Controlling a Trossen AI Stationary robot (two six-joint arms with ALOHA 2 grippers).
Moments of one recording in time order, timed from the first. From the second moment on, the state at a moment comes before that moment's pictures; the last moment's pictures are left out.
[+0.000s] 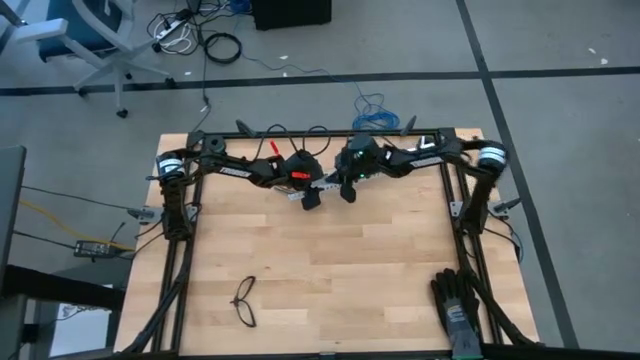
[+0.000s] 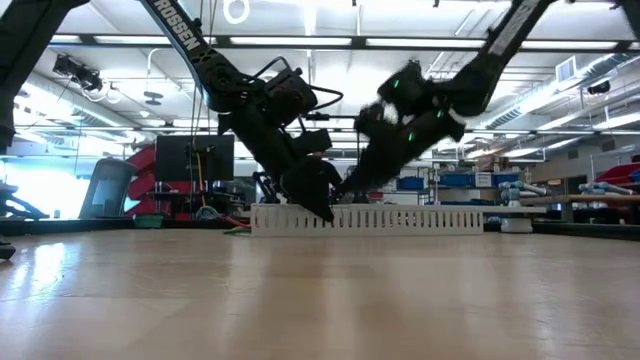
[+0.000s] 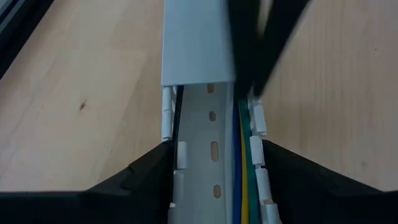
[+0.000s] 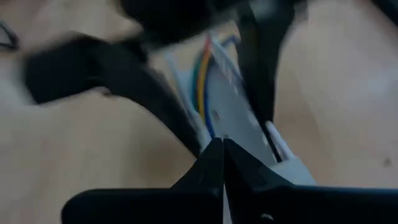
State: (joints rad) left arm 0.35 1.89 1.03 0.07 -0.01 0.13; right arm -0.46 1.81 0.90 0.35 -0.41 -0.12
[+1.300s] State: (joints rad) left arm 0.33 1.88 1.03 0.08 -0.06 0.24; right arm -0.43 1.56 0.93 0.08 -0.37 -0.24
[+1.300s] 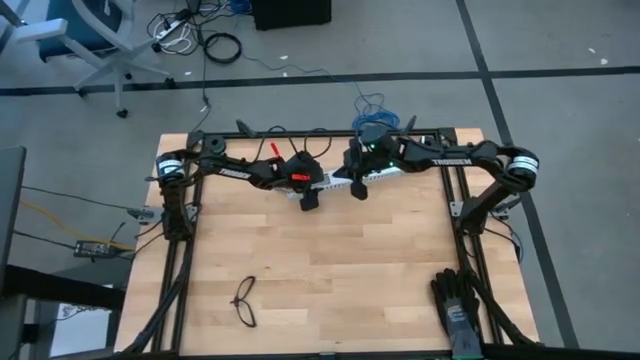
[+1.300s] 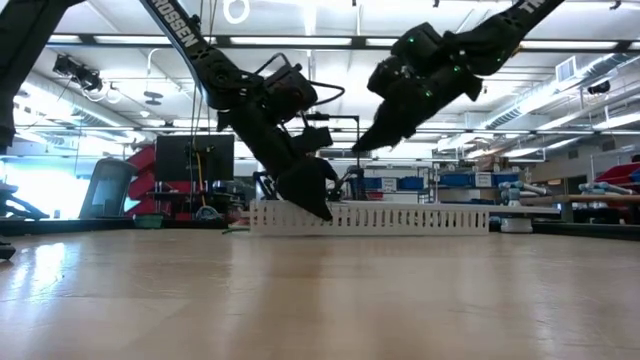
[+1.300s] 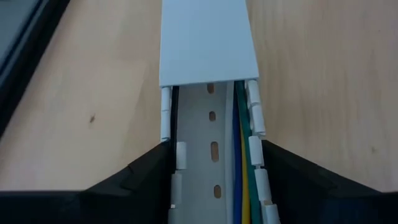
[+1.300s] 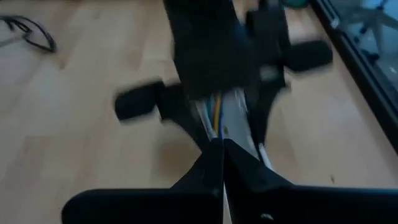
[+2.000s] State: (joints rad) left arm 0.33 1.85 1.03 0.05 -0.08 0.14; right arm -0.43 1.53 0.76 0.22 -0.33 -0.13
